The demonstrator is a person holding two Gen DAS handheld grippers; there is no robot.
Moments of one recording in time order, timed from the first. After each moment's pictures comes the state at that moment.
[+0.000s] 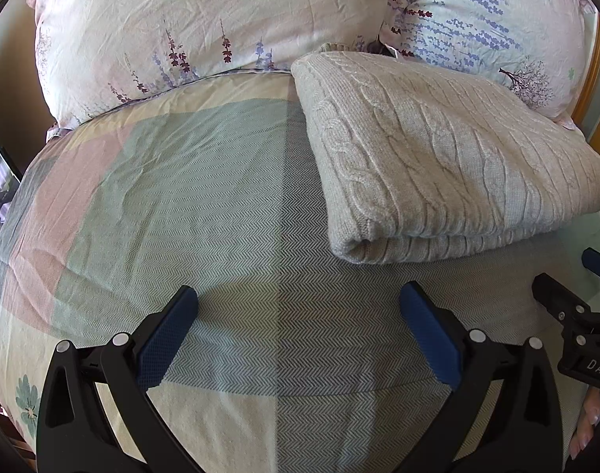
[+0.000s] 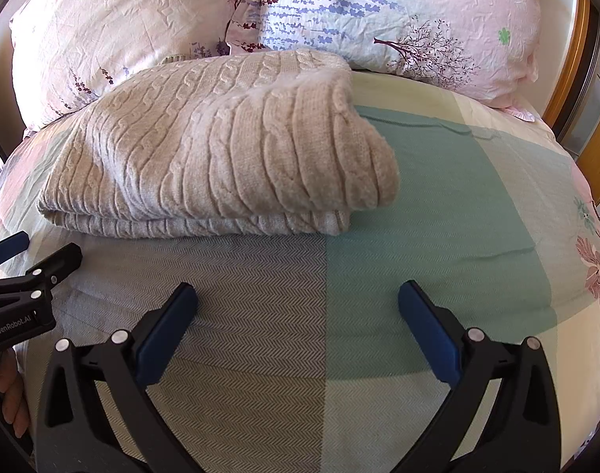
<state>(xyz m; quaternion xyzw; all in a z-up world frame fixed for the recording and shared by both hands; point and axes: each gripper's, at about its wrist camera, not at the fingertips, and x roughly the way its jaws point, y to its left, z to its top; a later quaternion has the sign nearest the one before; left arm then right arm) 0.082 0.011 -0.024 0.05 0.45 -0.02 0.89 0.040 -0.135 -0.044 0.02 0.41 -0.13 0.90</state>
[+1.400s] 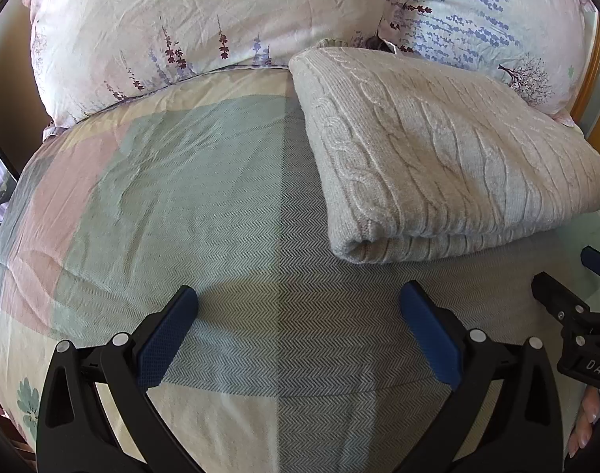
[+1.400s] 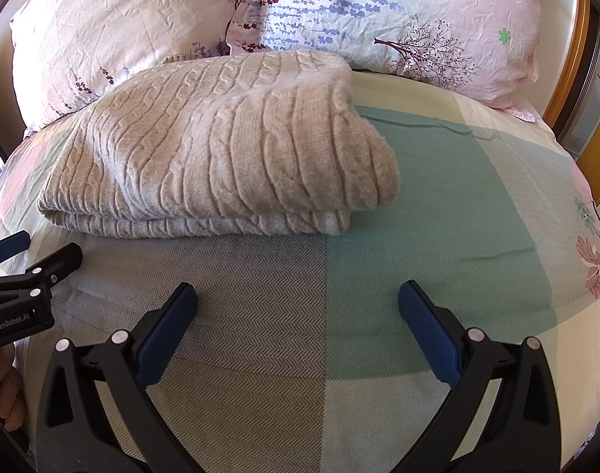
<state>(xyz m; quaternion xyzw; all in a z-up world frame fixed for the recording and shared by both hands) 0.083 0.009 -0.025 0.05 0.46 -0.02 0.89 0.041 -0.135 -0.044 0.02 0.41 -0.13 0.90</state>
